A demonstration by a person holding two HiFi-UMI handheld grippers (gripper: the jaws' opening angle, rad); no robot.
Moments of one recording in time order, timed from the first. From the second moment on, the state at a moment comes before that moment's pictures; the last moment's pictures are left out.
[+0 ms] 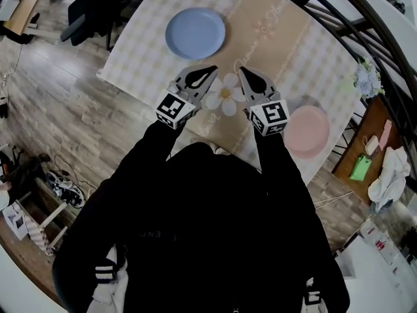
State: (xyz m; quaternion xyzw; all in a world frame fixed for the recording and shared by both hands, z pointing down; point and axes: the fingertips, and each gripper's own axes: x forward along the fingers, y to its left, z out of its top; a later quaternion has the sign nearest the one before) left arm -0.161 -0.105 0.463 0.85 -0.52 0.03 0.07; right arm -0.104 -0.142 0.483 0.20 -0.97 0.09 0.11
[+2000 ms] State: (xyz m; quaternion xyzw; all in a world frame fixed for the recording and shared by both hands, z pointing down) left arm -0.271 -0.154 0.531 0.83 -0.55 0.02 0.10; right arm -0.214 -0.219 0.703 0.35 -0.79 0.43 0.28
